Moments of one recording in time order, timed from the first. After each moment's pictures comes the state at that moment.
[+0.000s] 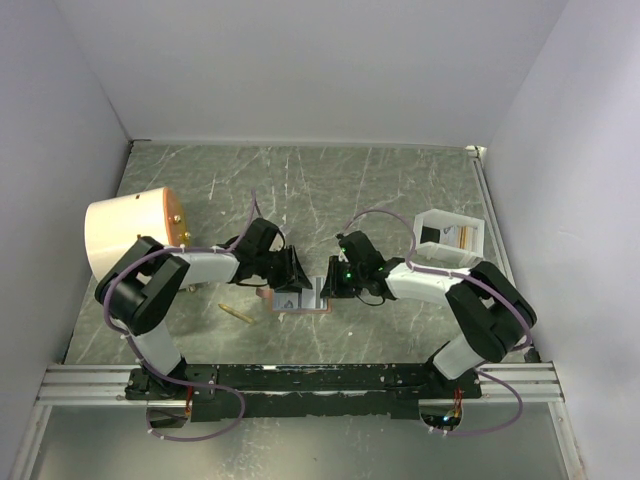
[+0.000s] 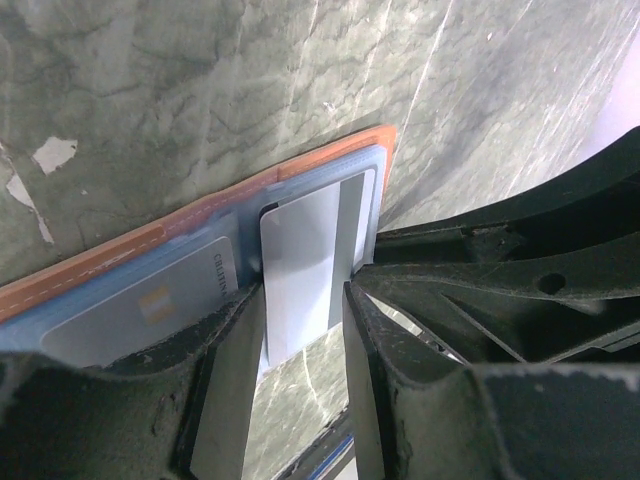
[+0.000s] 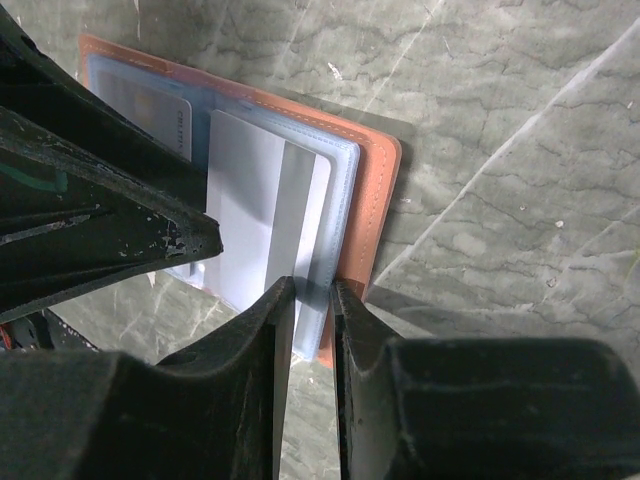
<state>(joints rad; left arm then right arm) -0.63 1.73 0.78 0.07 0.47 -0.87 0.70 1.54 0.67 -0.04 -0.21 0.65</state>
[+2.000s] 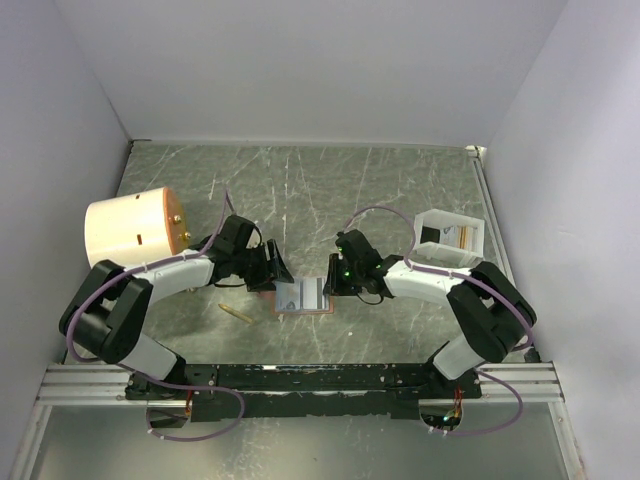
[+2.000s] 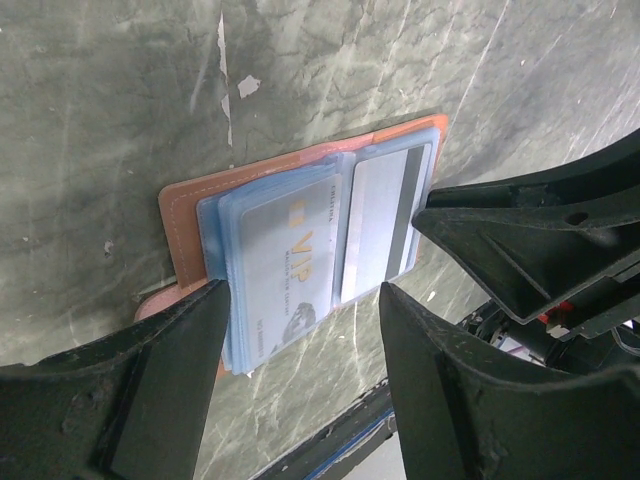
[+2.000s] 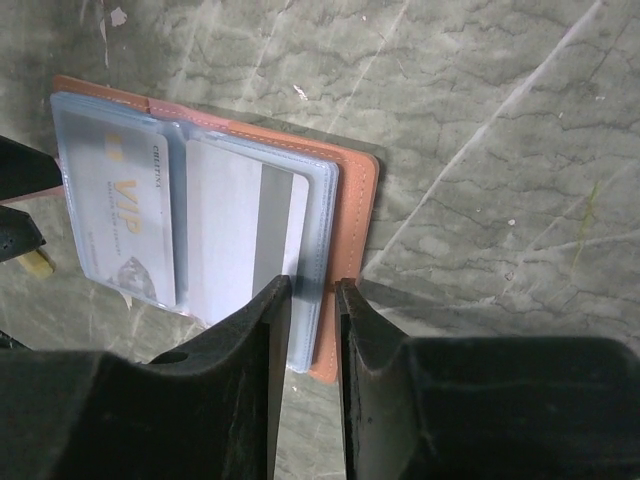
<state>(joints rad) -0.52 1.51 0.71 -0.12 0.39 -0.78 0.71 1.54 0.71 -0.11 -0.10 0.65</state>
